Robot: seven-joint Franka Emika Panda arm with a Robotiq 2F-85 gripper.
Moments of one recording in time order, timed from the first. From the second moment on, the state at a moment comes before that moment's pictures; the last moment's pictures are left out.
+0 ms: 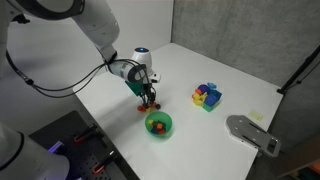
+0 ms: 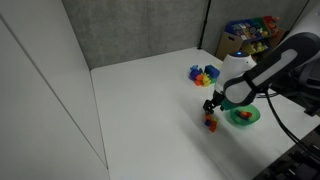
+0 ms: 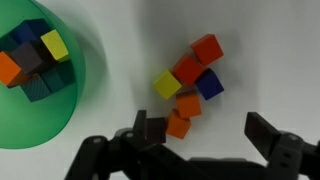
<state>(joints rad) 0.19 0.64 -0.07 -2.15 0.01 2.78 0.33</state>
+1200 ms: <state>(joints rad) 0.18 0.85 -0.07 -1.95 0.12 2.80 0.34</state>
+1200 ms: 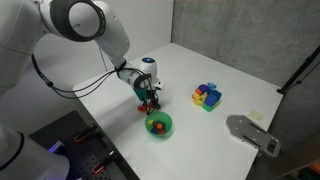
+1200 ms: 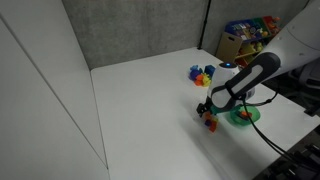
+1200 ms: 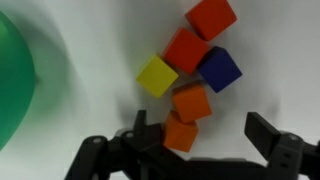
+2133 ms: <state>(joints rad) 0.18 0.91 -0.06 -1.87 0.13 2.81 0.34</state>
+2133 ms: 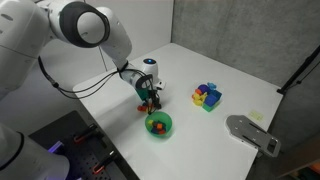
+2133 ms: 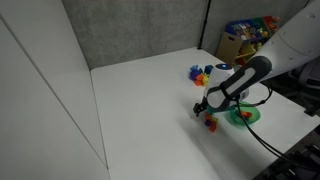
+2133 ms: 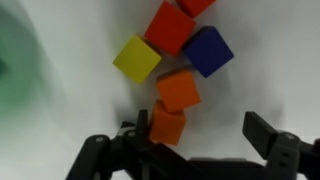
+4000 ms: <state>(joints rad) 0.00 0.57 -0.12 -2.11 0.12 2.67 0.16</state>
